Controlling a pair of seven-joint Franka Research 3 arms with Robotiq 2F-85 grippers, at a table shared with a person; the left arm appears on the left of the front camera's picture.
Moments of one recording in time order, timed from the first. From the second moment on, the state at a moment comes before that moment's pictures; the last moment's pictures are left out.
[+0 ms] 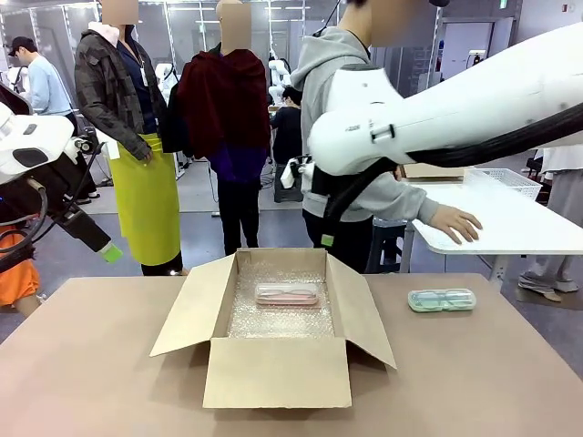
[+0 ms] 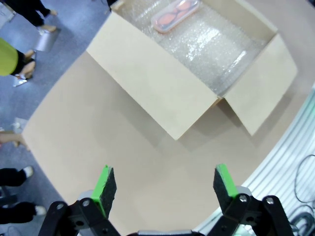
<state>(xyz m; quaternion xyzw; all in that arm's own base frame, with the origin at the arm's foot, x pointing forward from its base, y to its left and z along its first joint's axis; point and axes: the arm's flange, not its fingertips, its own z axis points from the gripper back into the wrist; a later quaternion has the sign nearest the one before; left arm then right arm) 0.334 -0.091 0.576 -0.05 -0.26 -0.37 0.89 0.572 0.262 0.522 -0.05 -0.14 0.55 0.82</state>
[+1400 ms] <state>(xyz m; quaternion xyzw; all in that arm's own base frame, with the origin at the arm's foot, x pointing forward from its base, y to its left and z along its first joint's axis) 0.334 -0.091 0.576 -0.05 -0.26 -0.37 0.89 0.404 0.045 0.509 0.01 -0.24 0.23 0.94</state>
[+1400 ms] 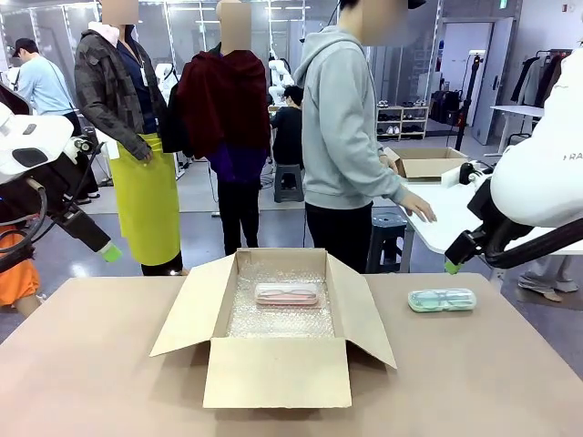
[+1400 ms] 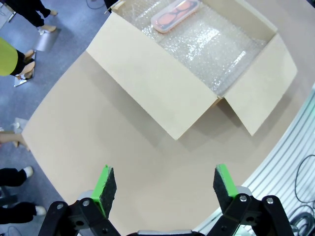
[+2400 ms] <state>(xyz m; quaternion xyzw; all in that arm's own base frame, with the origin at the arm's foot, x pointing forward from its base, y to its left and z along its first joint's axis) 0.334 -0.091 0.576 -0.05 -0.26 -0.37 0.89 0.516 0.018 0.459 -0.02 -0.22 0.24 0.95</state>
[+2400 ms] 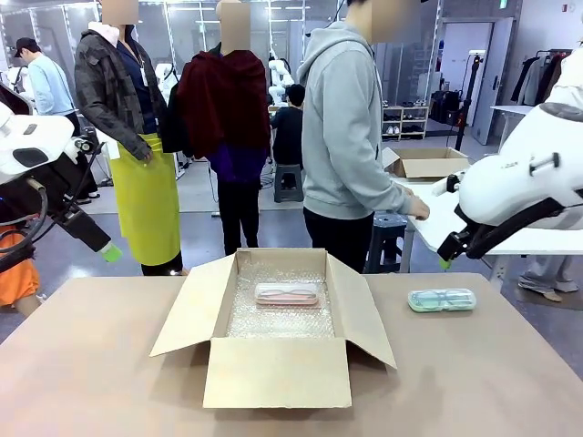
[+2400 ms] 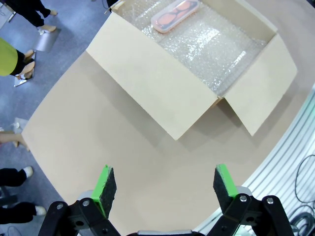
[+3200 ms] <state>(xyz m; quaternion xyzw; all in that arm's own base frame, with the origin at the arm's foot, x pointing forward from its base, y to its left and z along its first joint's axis) 0.334 -0.091 0.576 -0.05 -0.26 -0.37 0.89 0.596 0.013 0.435 -0.02 -0.16 0.47 0.87</state>
